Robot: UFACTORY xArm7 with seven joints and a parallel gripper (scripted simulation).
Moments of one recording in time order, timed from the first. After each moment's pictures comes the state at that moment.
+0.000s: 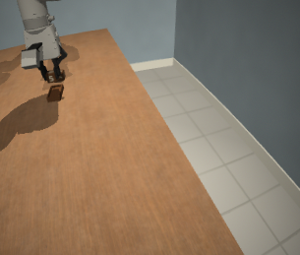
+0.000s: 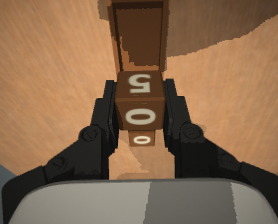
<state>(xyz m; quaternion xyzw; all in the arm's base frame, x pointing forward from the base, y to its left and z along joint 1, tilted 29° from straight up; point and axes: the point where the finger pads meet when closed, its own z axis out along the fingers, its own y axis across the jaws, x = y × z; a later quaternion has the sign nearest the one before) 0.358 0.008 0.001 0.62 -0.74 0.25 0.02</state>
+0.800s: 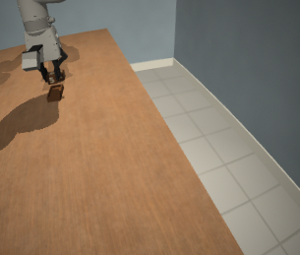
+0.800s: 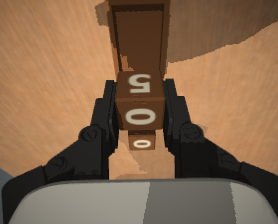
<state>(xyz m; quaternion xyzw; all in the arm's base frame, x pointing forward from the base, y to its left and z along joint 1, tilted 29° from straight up) 0.359 0.005 -0.003 0.62 -0.74 0.25 0.02</state>
